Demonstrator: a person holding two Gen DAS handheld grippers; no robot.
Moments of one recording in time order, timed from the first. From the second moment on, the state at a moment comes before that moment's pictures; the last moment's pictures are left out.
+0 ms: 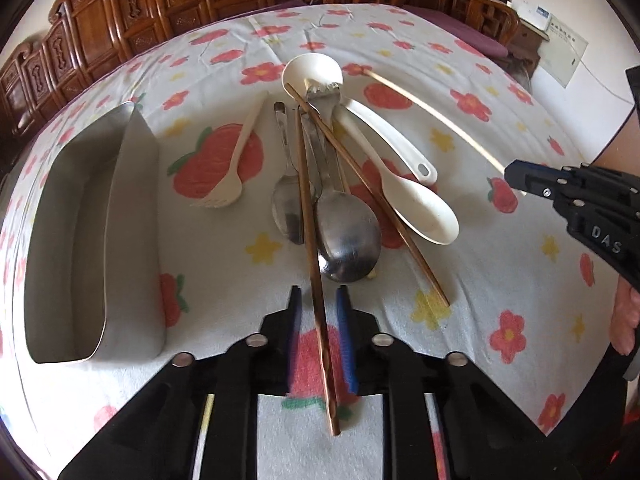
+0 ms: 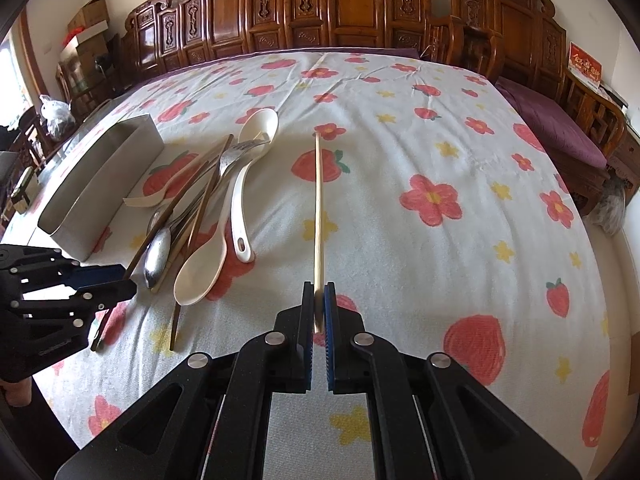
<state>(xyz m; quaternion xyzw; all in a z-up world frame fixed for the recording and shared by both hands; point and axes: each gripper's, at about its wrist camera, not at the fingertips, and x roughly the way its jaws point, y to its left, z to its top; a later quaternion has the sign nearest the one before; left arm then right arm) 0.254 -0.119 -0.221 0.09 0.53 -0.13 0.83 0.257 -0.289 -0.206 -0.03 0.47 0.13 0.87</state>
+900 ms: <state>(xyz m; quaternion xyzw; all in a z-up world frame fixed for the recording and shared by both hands) 0.240 -0.028 -0.129 0.01 0.44 -0.11 0.89 0.243 -0.221 -0.142 -0.02 0.42 0.18 0.89</state>
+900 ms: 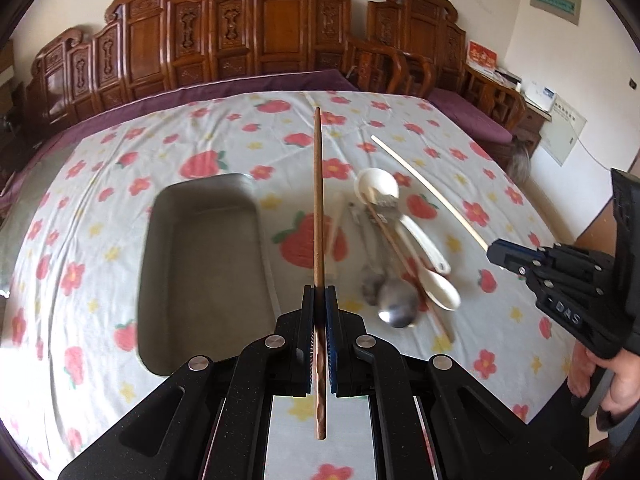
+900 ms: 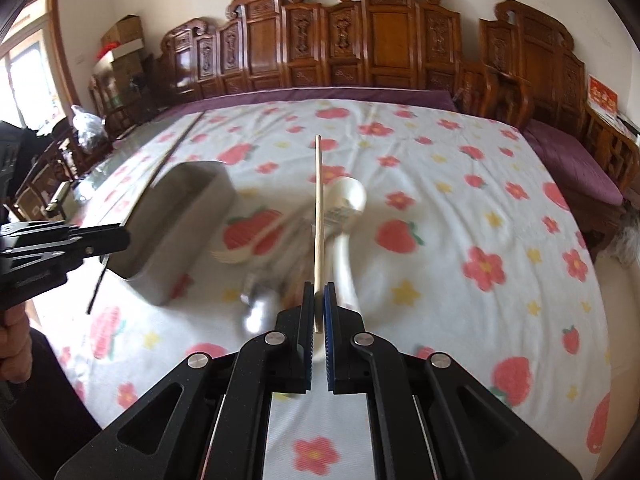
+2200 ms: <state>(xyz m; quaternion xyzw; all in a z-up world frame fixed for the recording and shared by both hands) 0.280 0.098 -0.133 -0.05 0.42 -0.06 0.90 0.251 -0.054 -0.138 -0.01 0.42 0.24 0.87</state>
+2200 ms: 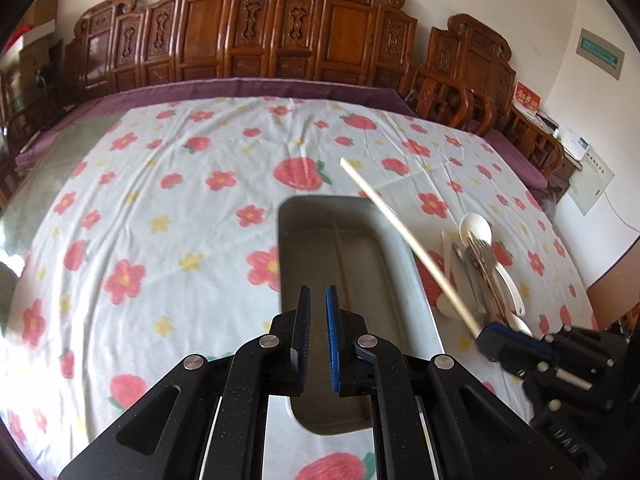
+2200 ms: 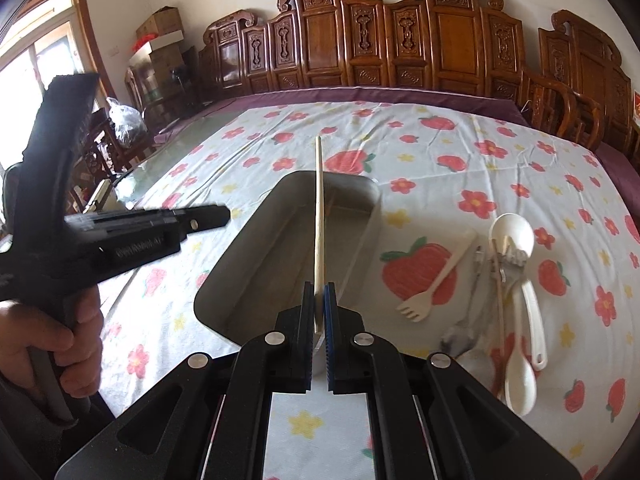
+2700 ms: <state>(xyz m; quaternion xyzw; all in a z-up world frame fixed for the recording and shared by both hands) 0.278 0.119 -0.119 -0.05 0.41 -0.04 0.91 0.261 -0.024 -0.157 0.01 0.45 0.25 0.86</state>
